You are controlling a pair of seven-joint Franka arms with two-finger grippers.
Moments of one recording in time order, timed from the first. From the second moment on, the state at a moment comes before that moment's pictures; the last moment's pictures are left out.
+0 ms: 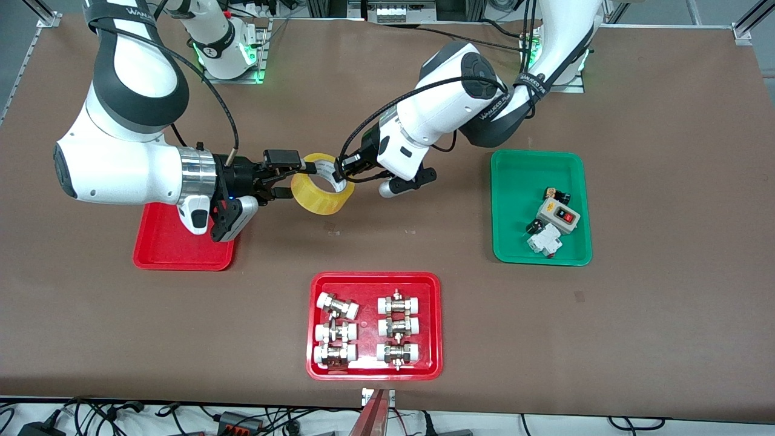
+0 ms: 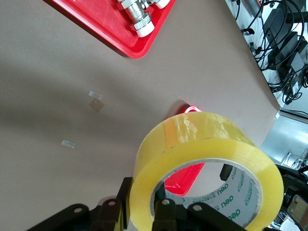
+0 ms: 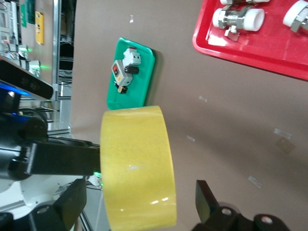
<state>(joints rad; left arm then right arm) -0.26 0.53 -0.61 -1.52 -0.26 2.49 -1.11 0.28 0.37 0.01 -1.51 0.87 1.74 -0.28</state>
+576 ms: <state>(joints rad) -0.26 0.53 -0.61 -1.52 -0.26 2.49 -1.11 0.28 0.40 0.01 -1.51 0.93 1.74 -0.30</state>
